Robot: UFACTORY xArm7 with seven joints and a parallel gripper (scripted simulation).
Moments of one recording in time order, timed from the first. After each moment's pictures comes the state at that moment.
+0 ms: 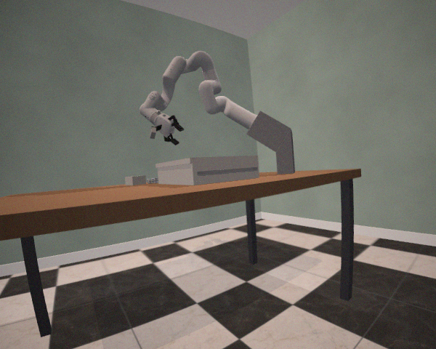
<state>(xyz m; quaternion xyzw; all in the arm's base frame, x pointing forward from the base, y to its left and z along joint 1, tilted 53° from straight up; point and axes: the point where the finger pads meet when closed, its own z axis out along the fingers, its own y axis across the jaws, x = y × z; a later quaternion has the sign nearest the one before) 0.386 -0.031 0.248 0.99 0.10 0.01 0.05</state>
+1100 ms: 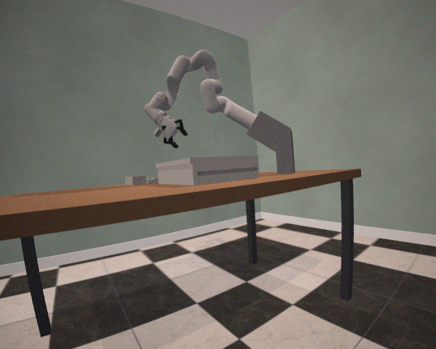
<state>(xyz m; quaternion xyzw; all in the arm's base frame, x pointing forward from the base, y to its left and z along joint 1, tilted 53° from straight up) 0.368 -0.070 0.247 0.96 0.24 0.00 0.13</state>
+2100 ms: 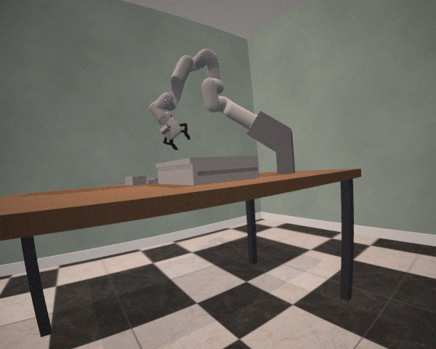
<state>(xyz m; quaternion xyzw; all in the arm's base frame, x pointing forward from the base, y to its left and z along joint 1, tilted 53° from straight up) 0.353 -0.101 0.247 0.91 0.37 -0.02 0.19</state>
